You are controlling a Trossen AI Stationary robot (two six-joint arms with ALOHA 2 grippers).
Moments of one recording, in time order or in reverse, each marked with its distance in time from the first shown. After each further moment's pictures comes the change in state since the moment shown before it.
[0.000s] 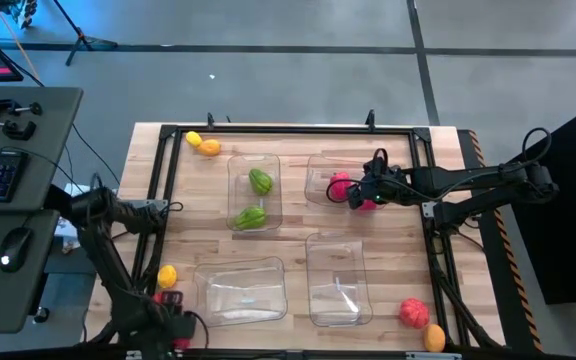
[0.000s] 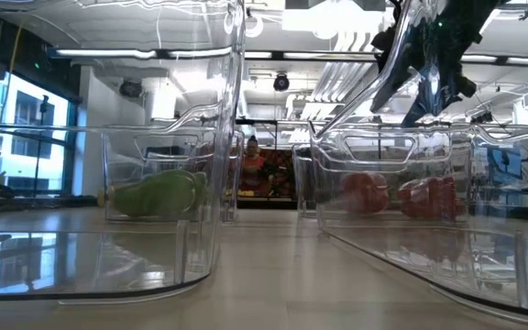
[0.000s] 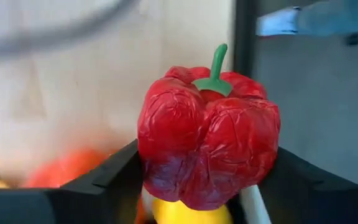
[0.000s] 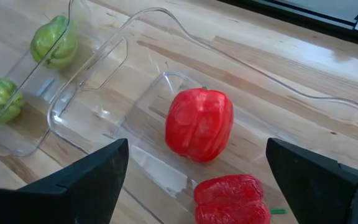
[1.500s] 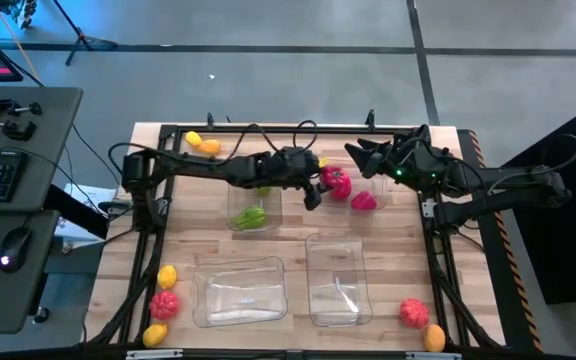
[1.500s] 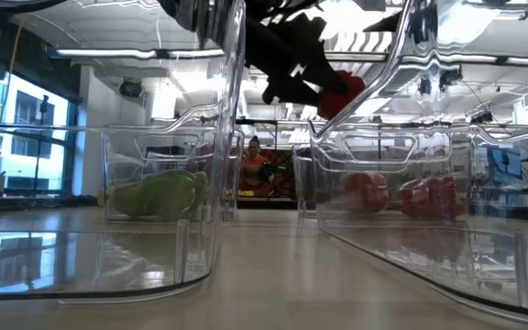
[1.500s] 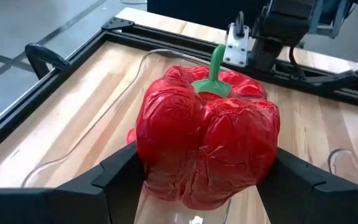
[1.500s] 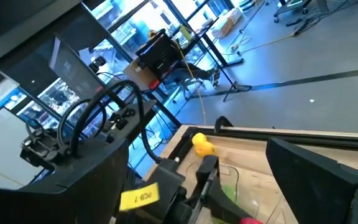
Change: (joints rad) left arm 1.284 0.138 0.162 0.864 -0.129 0.992; right arm 0.001 -0.224 0.001 0.692 0.103 -0.156
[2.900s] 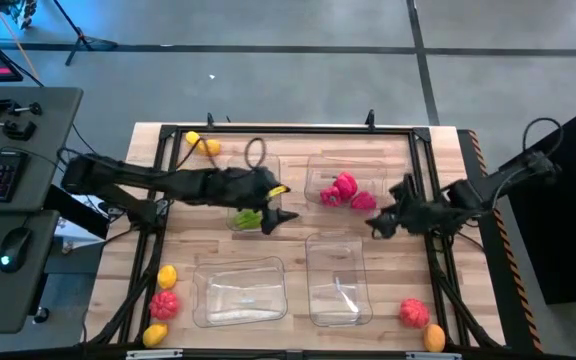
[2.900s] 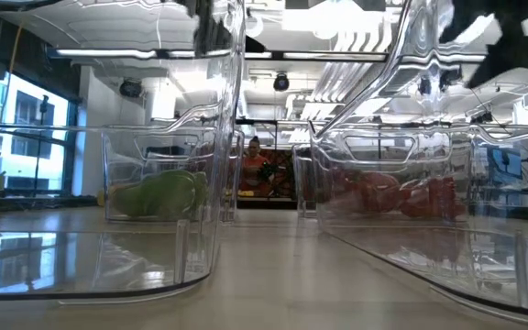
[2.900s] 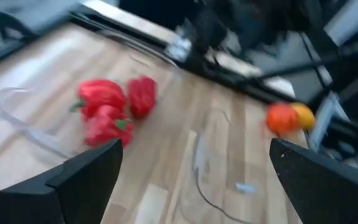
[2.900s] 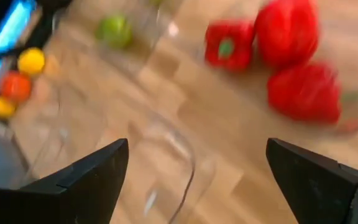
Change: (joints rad) left arm -0.203 -0.466 -0.310 -0.093 -0.074 -0.271; right arm 0.436 -0.019 -0.001 -0.869 -0.180 0.553
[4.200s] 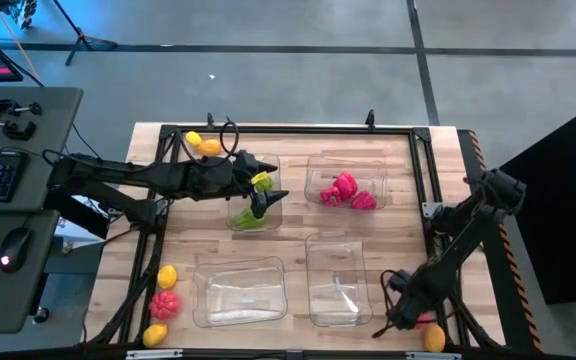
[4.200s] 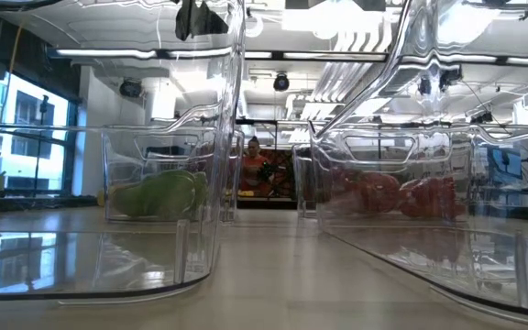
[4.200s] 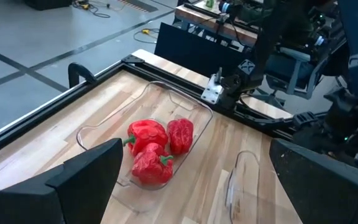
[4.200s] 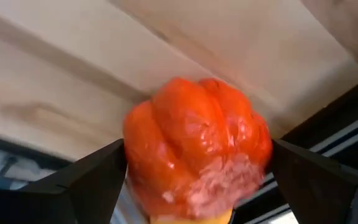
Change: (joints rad) left arm 0.023 -0.131 -0.020 -0.014 -0.154 0.041; right arm 0.498 0.668 0.000 0.185 -0.819 0.599
